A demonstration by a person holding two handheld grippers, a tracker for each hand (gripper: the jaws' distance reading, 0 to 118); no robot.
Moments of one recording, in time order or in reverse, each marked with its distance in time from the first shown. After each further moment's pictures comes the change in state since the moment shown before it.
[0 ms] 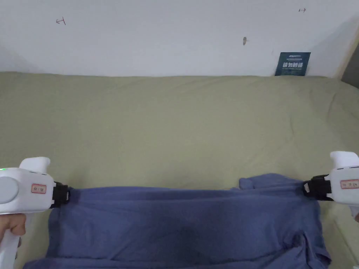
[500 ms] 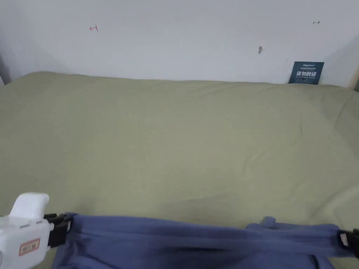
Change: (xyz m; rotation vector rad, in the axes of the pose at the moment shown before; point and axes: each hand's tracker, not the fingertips) left arm -0.015 -0.161 0.101 0.148 -0.001 -0.094; right arm -0.008 -0.150 0.106 0.071 0.021 0.029
